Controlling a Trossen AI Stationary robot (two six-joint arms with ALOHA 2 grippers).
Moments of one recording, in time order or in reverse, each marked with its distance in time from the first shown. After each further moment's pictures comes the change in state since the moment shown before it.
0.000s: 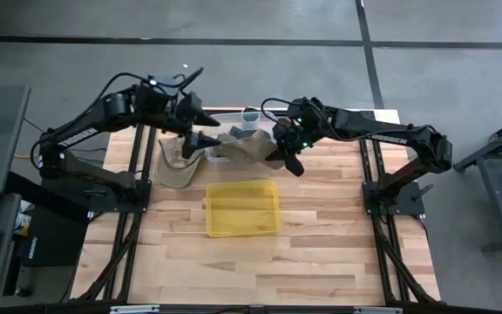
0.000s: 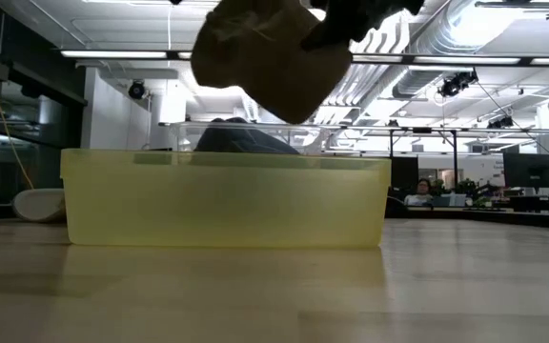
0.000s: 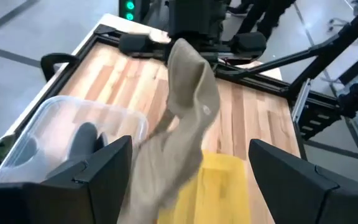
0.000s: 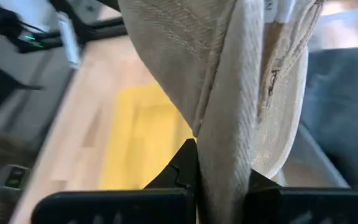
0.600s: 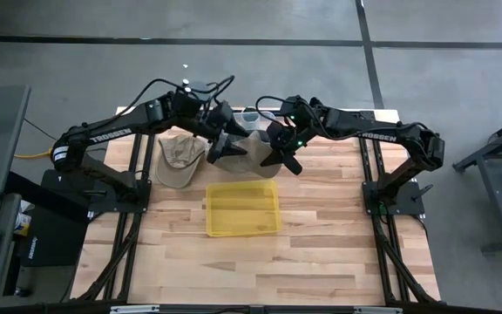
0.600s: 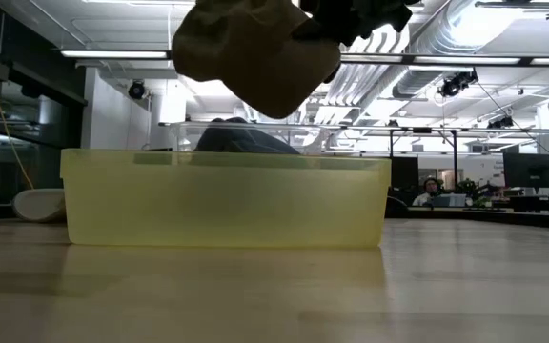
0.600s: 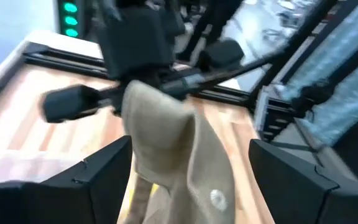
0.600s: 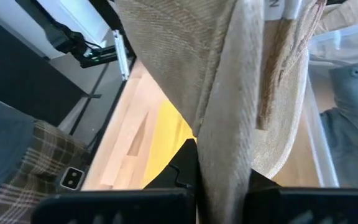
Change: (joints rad) left arm 0.001 0.152 -0.120 0.370 0.228 0.003; right arm -0.027 0.070 0.000 0.094 -0.230 0.053
